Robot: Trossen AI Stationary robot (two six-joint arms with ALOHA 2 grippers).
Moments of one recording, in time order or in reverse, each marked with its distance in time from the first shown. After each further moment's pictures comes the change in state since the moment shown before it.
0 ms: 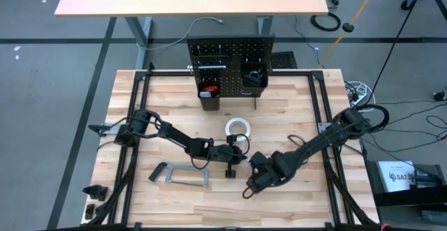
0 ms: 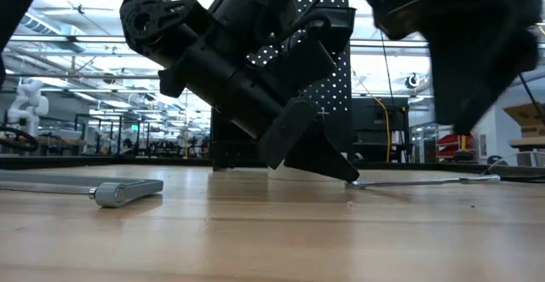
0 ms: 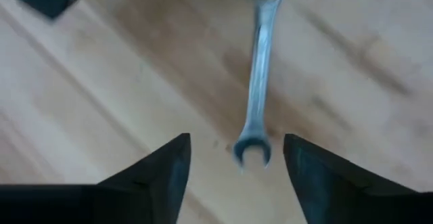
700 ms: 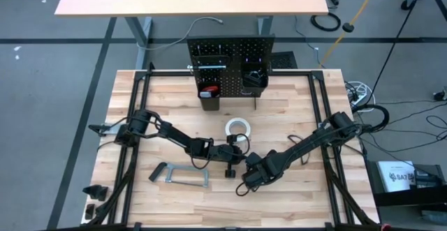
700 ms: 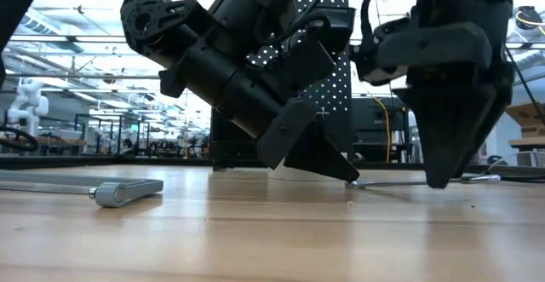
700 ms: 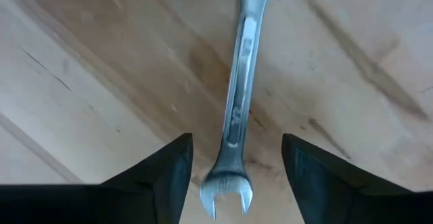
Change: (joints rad) left arm 0.000 0.001 -0.001 -0.002 0.007 0.008; right arm -0.061 0.125 0.000 0.002 -0.048 -0.106
